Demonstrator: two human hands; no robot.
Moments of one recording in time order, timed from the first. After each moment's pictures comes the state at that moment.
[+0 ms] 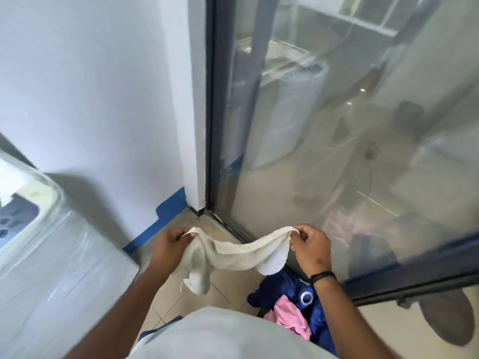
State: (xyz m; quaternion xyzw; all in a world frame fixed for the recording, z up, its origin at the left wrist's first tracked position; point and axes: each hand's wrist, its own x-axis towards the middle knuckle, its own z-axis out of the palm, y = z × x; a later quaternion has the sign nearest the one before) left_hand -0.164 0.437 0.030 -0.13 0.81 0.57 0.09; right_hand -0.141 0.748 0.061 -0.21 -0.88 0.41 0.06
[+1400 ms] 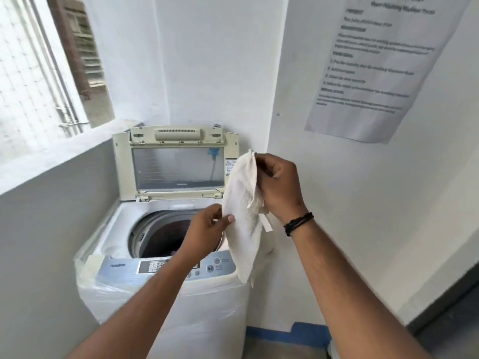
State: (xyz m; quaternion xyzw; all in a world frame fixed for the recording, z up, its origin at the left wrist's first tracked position) left_hand -0.194 0.151 0.187 -0.29 0.75 0.49 -0.35; right_hand -0.332 0.249 0.300 0.48 -0.59 0.65 -0.07
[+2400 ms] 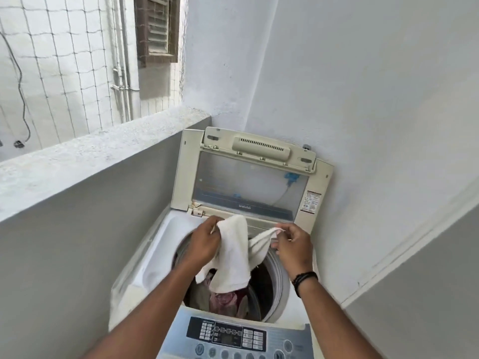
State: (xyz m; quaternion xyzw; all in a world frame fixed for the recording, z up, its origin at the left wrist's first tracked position) left_hand -0.116 -0.120 0.113 -0.44 0.66 0.50 -0.36; right_hand -0.300 -0.021 0.149 0.35 -0.76 0.53 -0.17
